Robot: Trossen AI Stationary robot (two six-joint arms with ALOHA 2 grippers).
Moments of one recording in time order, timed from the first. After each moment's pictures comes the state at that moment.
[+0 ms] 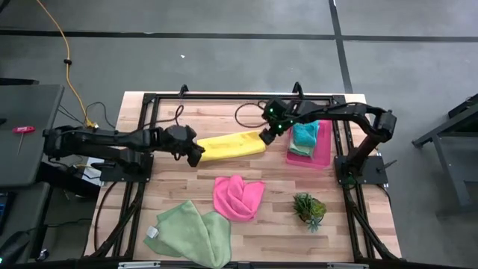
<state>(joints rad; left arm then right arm) 0.32 1.00 0.42 -0.16 0.00 -0.57 -0.45 1.66 1.07 -0.49 -0.28 0.36</state>
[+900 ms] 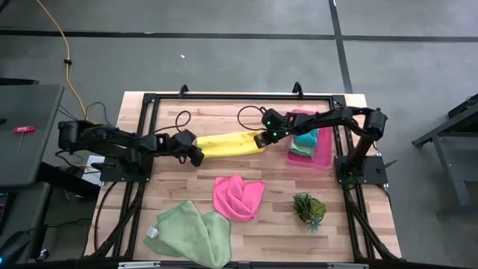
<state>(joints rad) 0.35 1.25 0.26 0.12 -0.15 -0.65 -0.38 1.76 0.92 -0.17 -0.13 0.68</state>
